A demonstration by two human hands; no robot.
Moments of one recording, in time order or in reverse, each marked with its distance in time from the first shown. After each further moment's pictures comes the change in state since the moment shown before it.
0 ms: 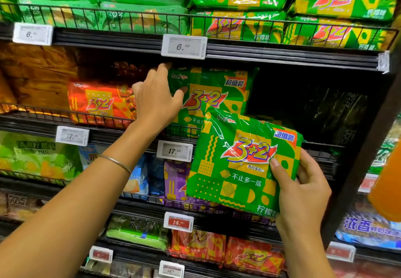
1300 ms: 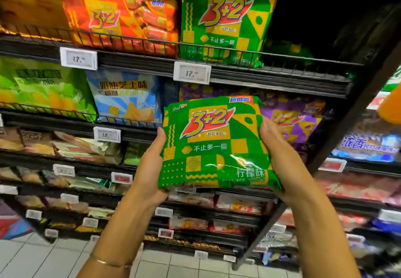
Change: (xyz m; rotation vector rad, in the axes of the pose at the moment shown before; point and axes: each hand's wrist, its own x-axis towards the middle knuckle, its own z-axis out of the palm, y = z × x) left_hand -0.278 -0.043 -0.051 -1.545 -0.572 -1.180; right_hand -0.108 -0.007 -0.013 -0.141 -0.566 0.505
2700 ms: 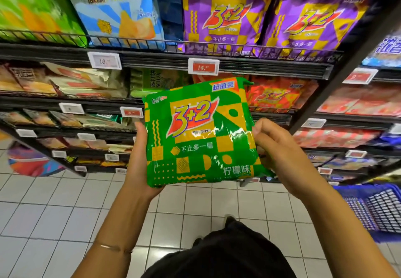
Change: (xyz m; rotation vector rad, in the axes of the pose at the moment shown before) left_hand -0.093 -0.074 -0.102 -0.135 0.003 -0.189; right_hand -0.116 0.097 0.019 -0.186 -0.109 0.214
